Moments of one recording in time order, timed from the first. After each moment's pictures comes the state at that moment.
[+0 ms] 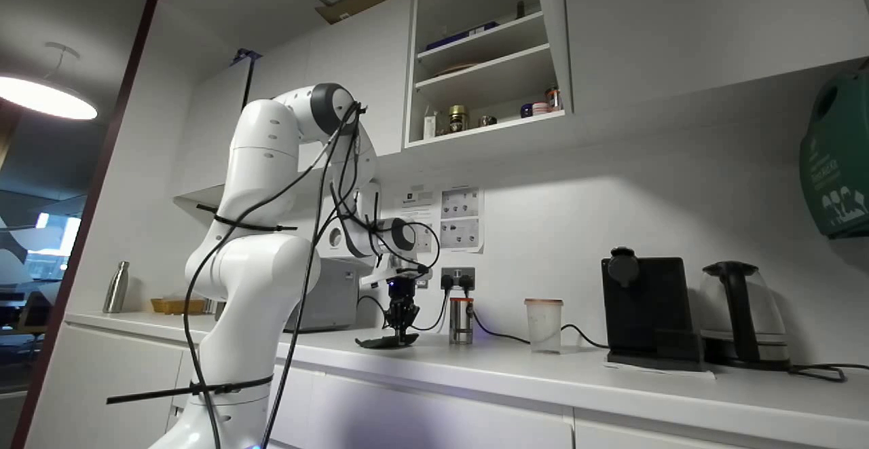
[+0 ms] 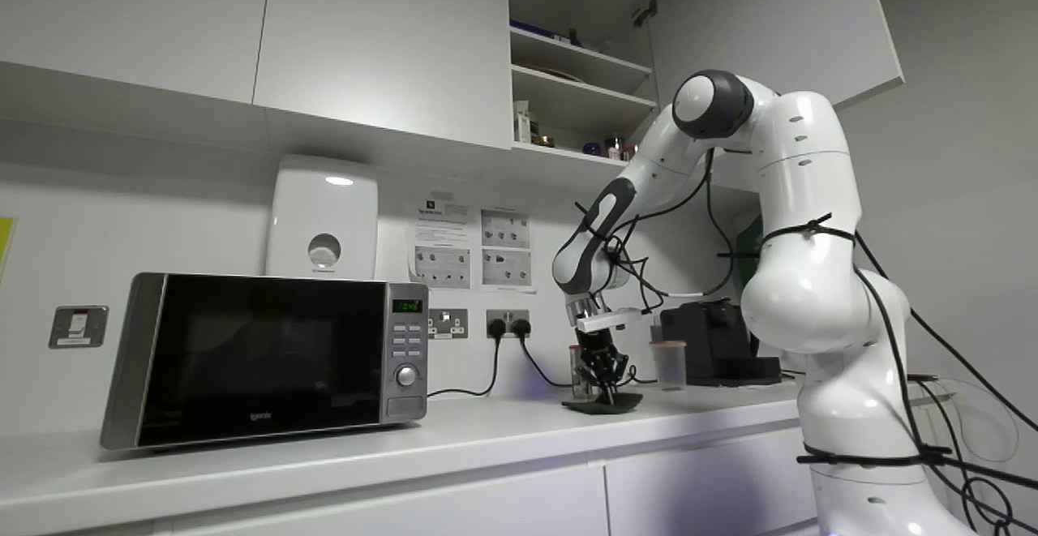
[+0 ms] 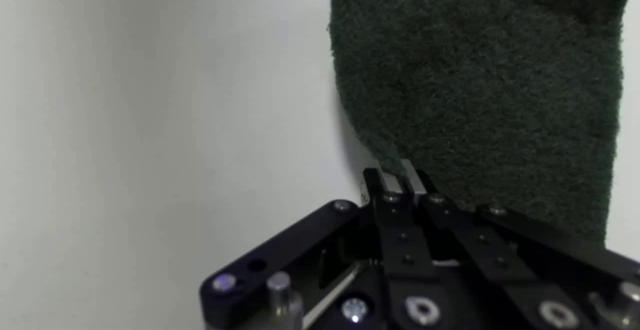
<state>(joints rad) 0.06 -0.05 0.03 -2.34 -0.14 2.14 0.37</state>
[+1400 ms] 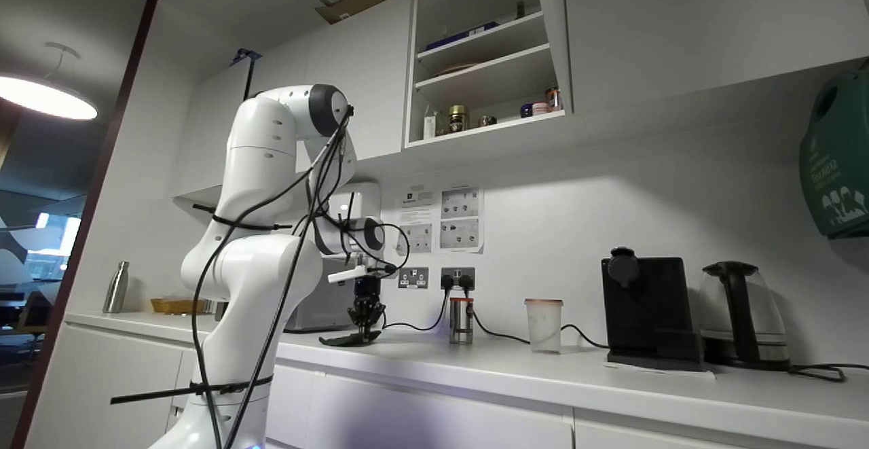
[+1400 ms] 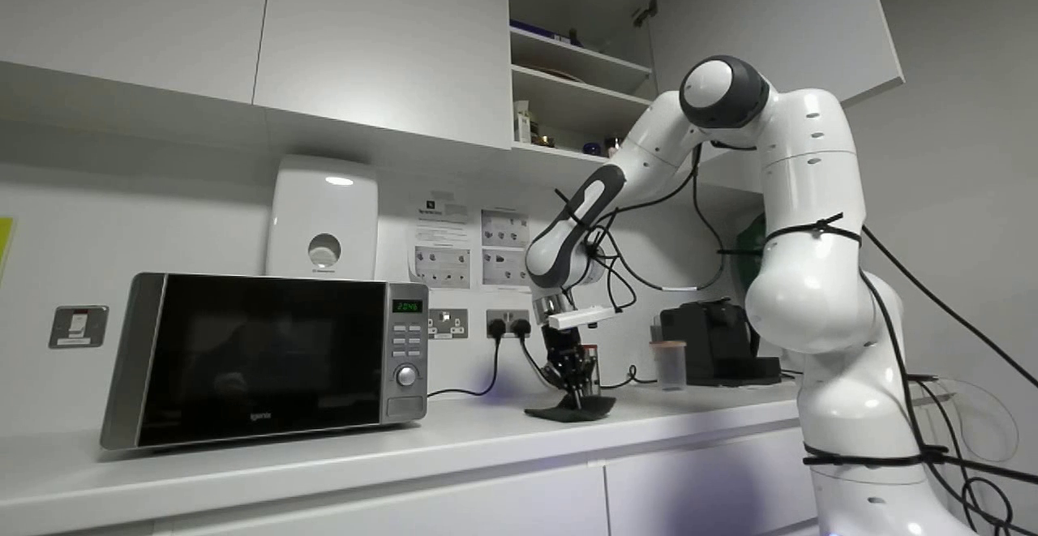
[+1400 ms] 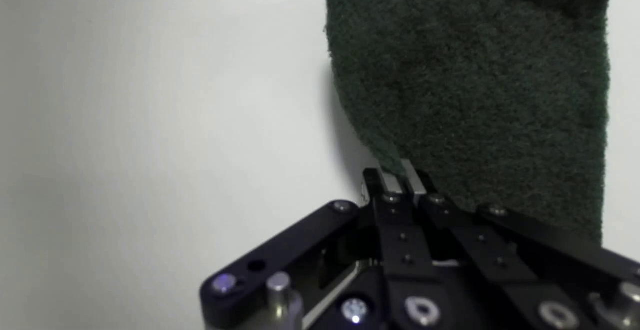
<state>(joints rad) 0.14 -0.08 0.17 -2.36 -0.09 2.13 0.37</state>
